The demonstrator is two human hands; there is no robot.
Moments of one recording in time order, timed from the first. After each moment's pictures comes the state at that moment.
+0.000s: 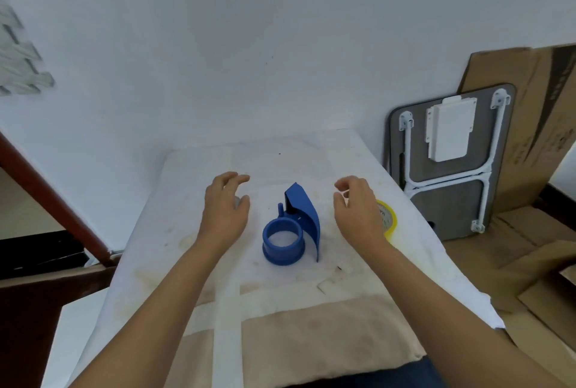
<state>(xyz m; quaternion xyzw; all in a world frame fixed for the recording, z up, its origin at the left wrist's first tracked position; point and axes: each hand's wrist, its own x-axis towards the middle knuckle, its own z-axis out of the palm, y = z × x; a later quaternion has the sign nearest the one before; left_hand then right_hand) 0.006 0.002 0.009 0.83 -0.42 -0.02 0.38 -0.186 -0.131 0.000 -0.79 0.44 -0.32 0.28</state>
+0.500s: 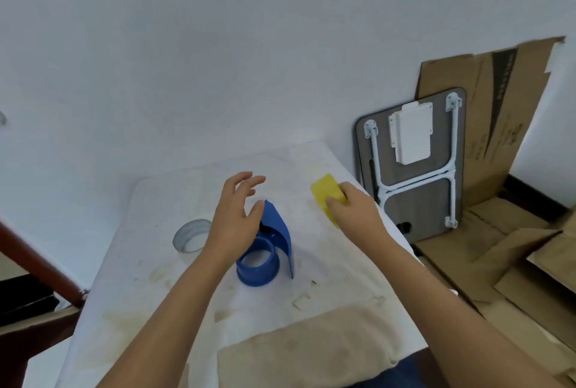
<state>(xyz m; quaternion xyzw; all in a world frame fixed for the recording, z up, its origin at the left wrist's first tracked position) -0.050 -0.034 0.039 0.73 -0.52 -0.07 0.45 -0.233 -0.143 0.040 -0.75 0.46 -0.29 0.37</state>
